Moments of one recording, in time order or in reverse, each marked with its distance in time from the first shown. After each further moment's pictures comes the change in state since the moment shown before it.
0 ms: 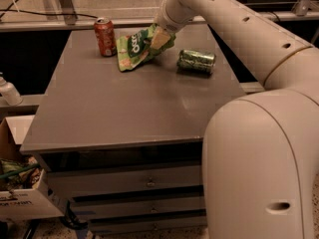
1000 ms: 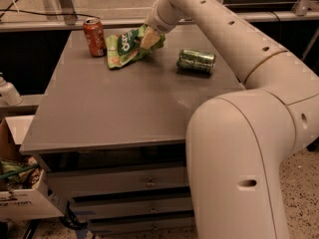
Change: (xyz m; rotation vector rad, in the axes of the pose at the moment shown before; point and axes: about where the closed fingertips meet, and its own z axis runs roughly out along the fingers) arm -0.024 -0.001 0.033 -0.031 -0.071 0.037
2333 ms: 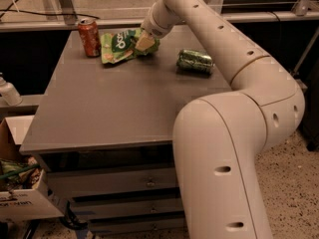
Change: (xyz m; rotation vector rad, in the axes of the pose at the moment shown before) arm -0.002 0.020 0.029 -0.105 -0.015 0.059
